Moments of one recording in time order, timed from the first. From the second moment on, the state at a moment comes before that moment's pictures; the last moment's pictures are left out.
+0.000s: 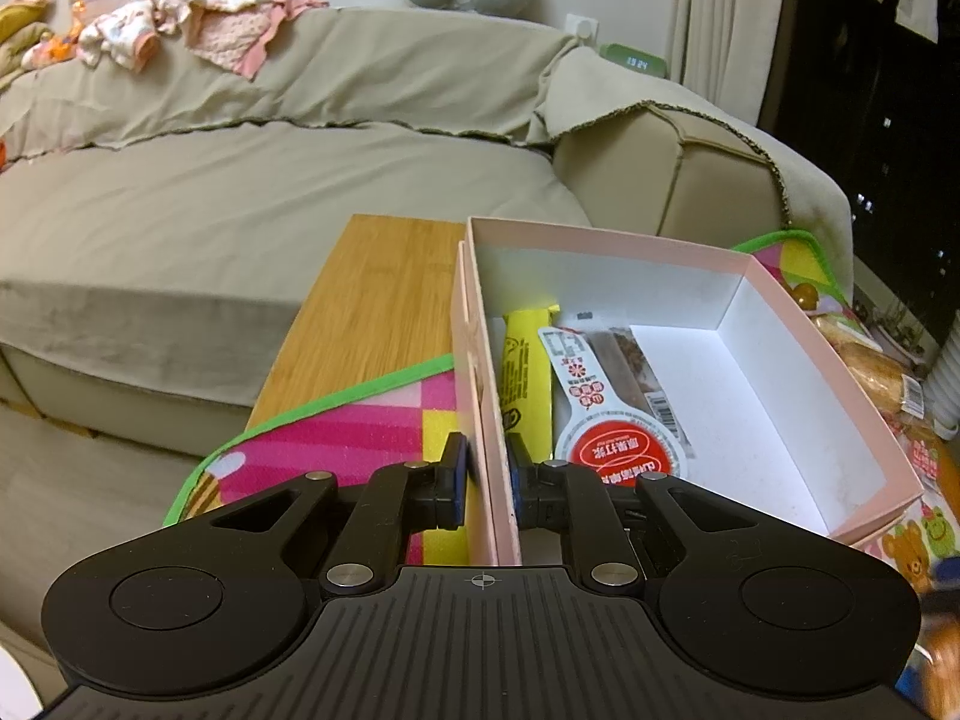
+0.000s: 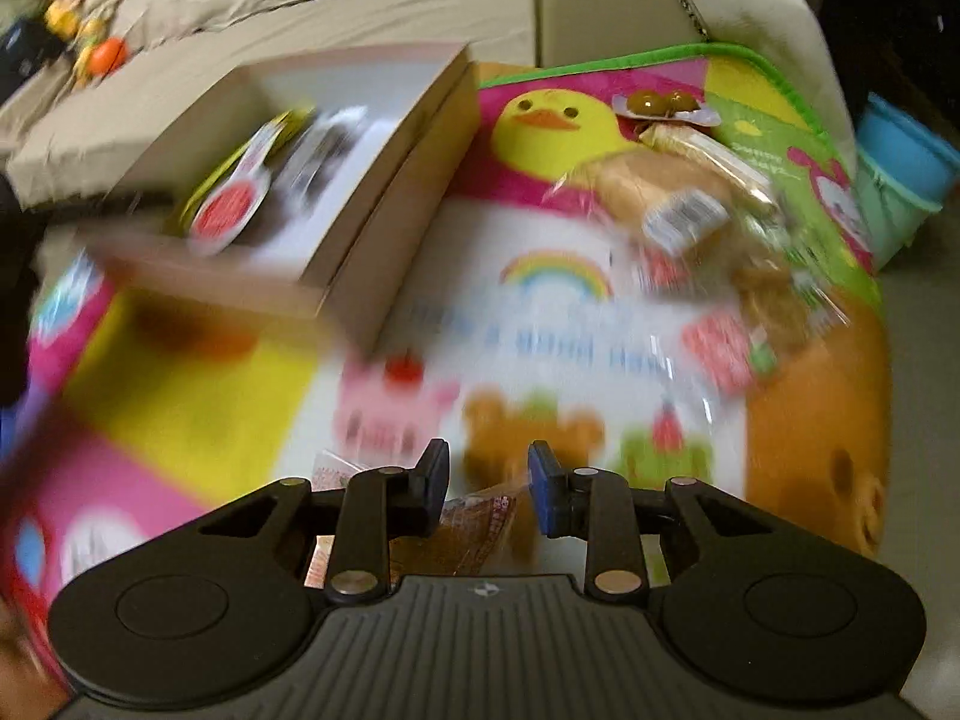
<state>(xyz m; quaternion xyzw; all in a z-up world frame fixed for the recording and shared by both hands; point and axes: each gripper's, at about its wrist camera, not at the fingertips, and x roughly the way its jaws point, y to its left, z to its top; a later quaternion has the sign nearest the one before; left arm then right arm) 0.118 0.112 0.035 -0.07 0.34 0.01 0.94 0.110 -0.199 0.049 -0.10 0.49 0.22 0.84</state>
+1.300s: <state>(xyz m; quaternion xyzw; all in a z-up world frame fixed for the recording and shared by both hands) 0.115 0.111 0.033 -0.06 0.35 0.01 0.94 0.043 -0.181 0.130 -0.04 0.37 0.25 0.90</state>
